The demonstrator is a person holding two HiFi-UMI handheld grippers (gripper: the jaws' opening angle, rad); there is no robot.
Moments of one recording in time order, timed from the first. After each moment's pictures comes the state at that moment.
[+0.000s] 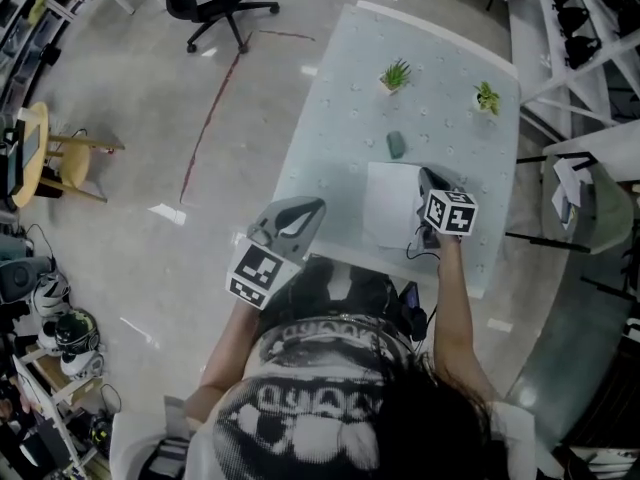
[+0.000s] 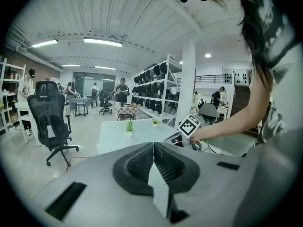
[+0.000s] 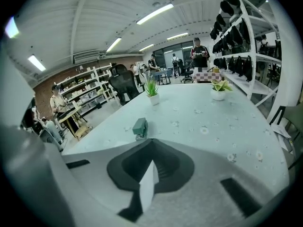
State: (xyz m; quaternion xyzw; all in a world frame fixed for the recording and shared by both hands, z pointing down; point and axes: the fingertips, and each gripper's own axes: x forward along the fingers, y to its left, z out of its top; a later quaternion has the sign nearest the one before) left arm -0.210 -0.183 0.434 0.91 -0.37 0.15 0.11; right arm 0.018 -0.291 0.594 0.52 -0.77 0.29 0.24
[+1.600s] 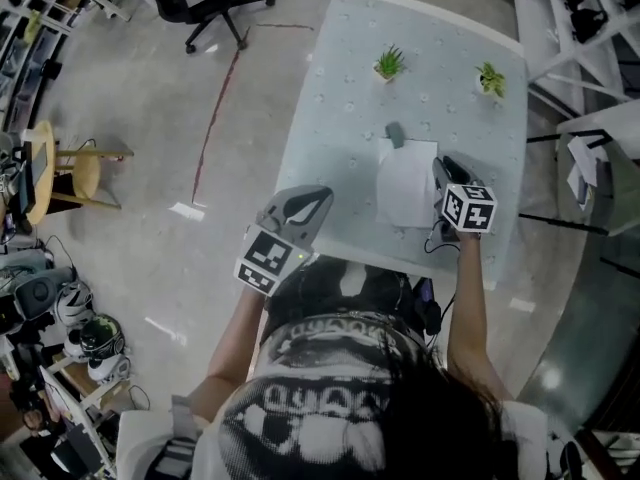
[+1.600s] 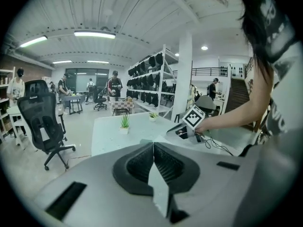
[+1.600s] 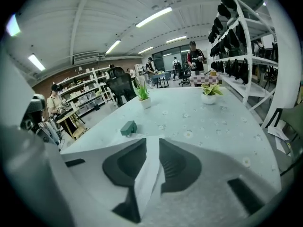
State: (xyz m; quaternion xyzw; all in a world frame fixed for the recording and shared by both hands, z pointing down) left arm -0.187 -0.213 0.456 0.91 -0.33 0.20 0.11; right arm 0.051 -0.299 0.587 0.53 -0.77 0.27 0.23
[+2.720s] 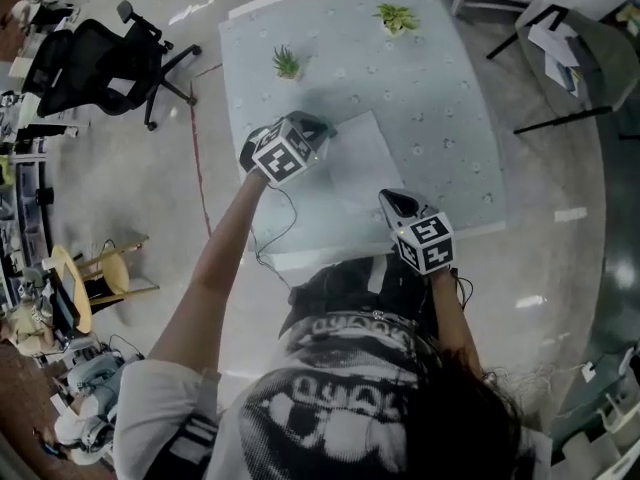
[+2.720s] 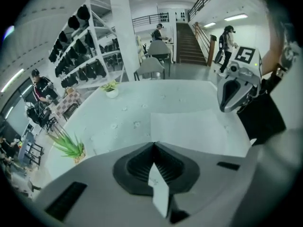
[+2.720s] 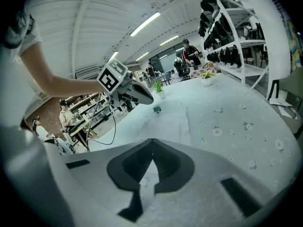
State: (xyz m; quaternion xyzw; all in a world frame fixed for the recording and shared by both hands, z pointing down) left arm -0.028 -0.324 0.582 0.87 -0.01 0.49 -0.07; right arm 0.010 -0.164 0.582 0.51 -0.78 0.33 0.15
